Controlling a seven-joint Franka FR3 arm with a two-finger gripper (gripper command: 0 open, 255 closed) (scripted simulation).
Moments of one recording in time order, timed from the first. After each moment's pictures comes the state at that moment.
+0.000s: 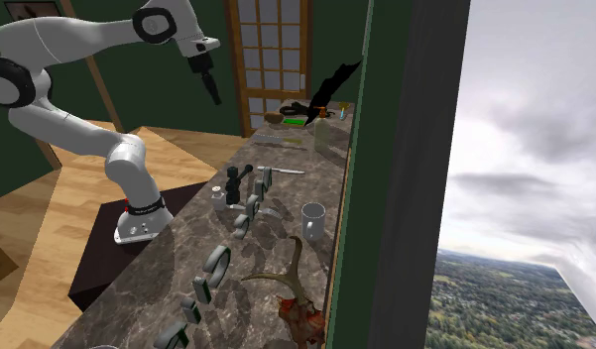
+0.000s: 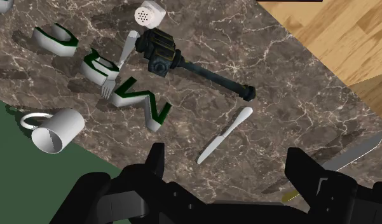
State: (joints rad) arm -0.01 -0.81 0.02 -2.26 -0.07 1.69 0.03
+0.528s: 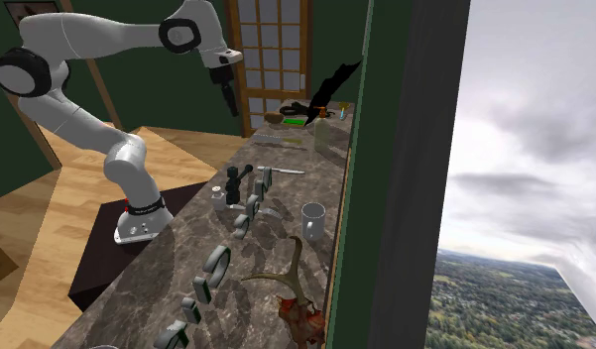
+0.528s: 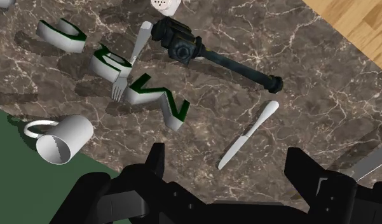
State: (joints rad) arm -0.04 -0.63 -0.06 -2.21 -0.09 1.76 -0.01
